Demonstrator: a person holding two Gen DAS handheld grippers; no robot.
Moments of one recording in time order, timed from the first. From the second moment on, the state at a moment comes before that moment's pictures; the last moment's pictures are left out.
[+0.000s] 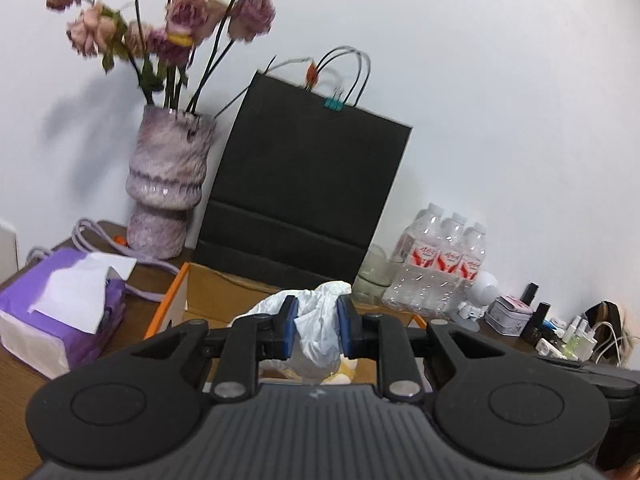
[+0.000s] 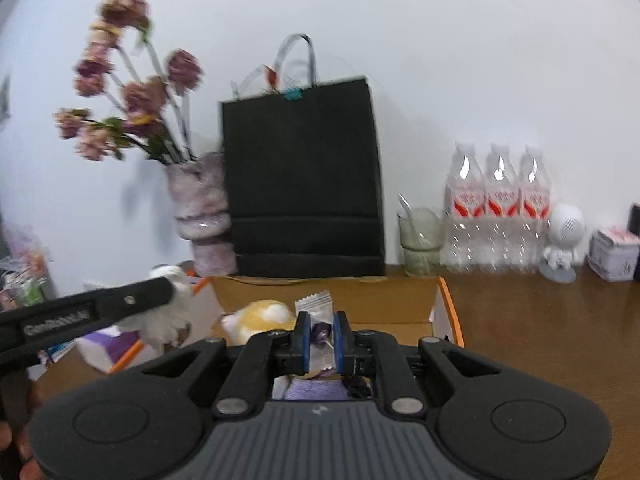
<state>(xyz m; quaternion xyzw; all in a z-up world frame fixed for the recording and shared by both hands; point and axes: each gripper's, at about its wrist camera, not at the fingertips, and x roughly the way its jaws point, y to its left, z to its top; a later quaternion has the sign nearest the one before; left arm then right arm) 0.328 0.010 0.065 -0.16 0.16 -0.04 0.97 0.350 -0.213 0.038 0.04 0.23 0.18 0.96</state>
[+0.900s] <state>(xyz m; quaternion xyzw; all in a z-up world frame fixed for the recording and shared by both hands) 0.357 0.006 0.034 -0.12 0.23 -0.01 0.97 0.392 -0.206 0.000 0.02 0.31 0.15 0.94</state>
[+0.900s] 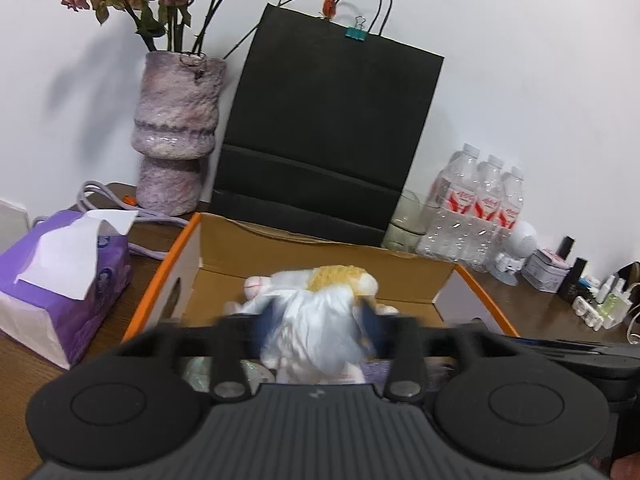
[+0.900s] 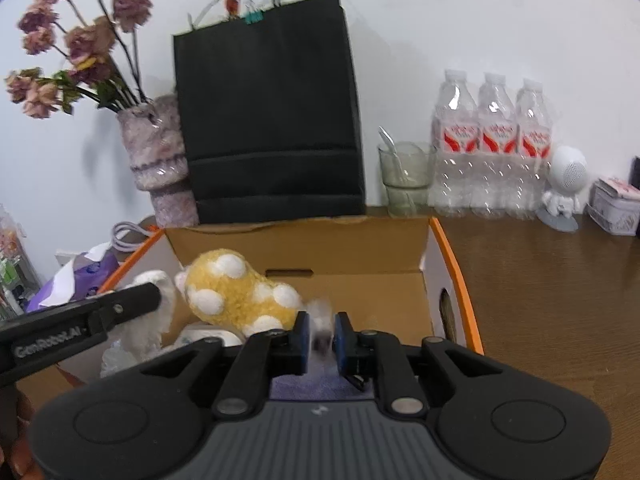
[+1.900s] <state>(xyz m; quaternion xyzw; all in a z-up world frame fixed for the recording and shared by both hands) 0.322 0.026 0.052 -0.10 0.20 0.00 0.97 0.365 -0.223 0.016 0.01 0.28 0.15 0.95</state>
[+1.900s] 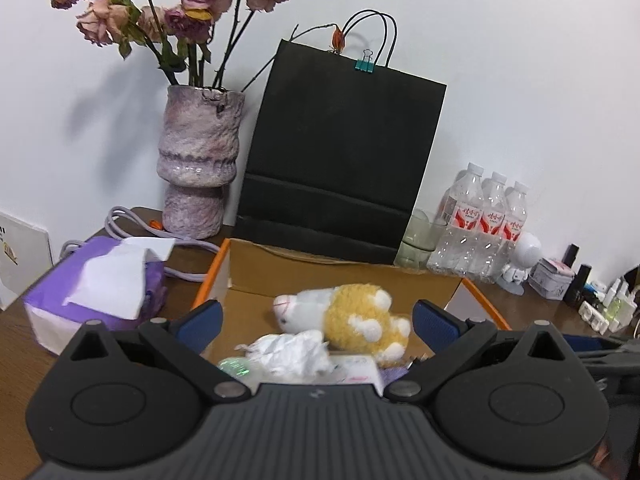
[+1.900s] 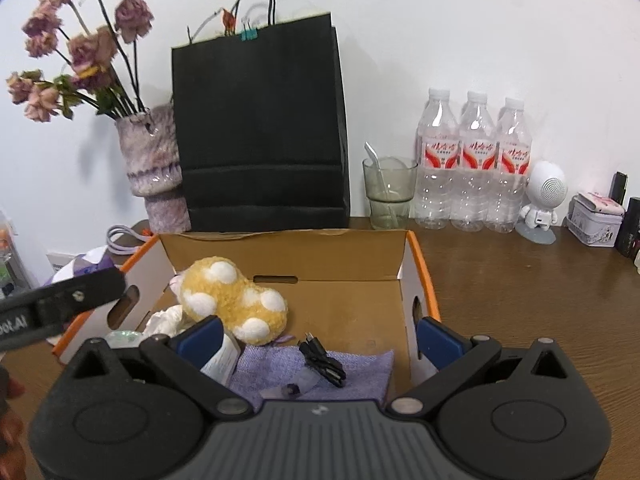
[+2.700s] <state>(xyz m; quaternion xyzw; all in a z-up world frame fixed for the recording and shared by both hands) 0.268 0.070 -0.008 -0.08 0.30 -0.01 0.95 0.281 -0.213 -0.046 -0.01 0.31 0.20 0.93</state>
